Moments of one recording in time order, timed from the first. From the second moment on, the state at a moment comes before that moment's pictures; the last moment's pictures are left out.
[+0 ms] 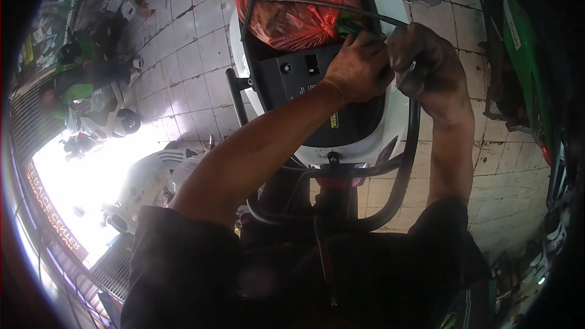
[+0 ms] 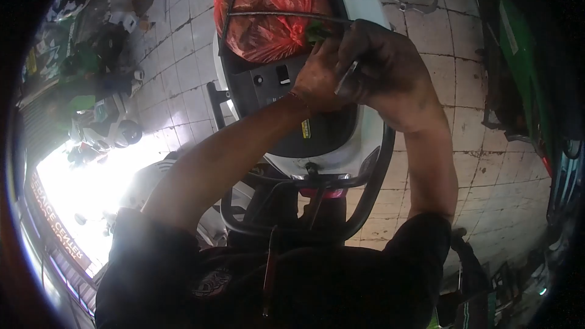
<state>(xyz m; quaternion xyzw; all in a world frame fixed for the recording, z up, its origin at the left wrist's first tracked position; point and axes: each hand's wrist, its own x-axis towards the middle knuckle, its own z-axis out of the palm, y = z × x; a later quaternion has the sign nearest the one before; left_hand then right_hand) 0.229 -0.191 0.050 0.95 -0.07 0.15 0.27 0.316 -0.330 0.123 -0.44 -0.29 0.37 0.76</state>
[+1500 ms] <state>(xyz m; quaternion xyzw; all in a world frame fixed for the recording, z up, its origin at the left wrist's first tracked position) 0.027 -0.042 0.080 0.81 0.07 0.25 0.53 0.272 -0.273 0.174 -0.87 0.08 -0.08 0.48</state>
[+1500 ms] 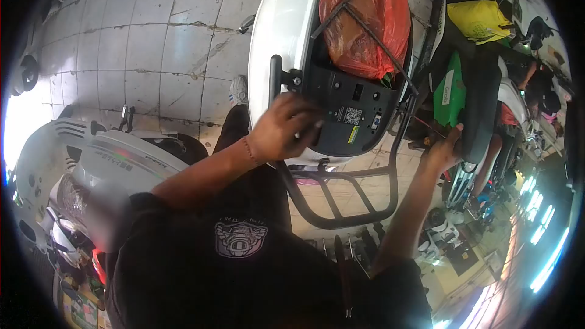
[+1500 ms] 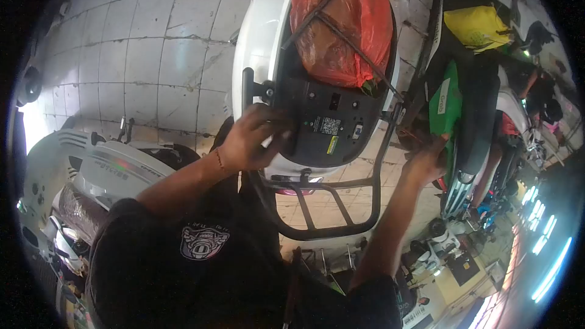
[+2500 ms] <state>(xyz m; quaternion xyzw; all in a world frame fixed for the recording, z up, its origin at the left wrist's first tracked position) 0.016 -0.008 0.068 0.80 0.30 0.20 0.49 0.128 -0.118 0.188 -0.88 -0.30 -0.03 0.36</state>
